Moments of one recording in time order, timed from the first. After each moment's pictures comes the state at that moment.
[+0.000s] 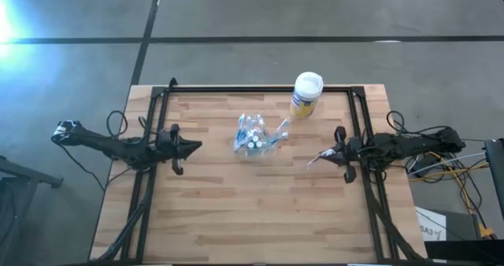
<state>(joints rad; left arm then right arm) -0.27 0.38 0.06 0.38 -0.51 -0.26 0.18 0.18 0.12 0.05 0.12 0.14</state>
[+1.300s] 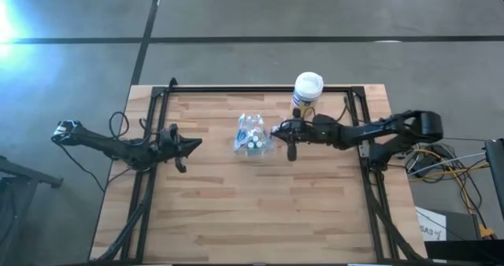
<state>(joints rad) -0.27 0.38 0.03 0.38 -0.60 -0.27 -0.19 1.43 0.50 0.77 -0.02 0.07</state>
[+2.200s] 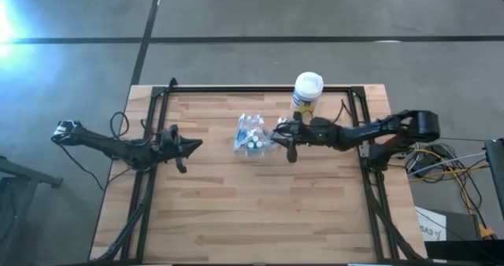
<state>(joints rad) -0.27 0.38 0.03 0.35 -0.60 -0.28 -0.19 1.47 0.47 0.74 0.00 0.10</state>
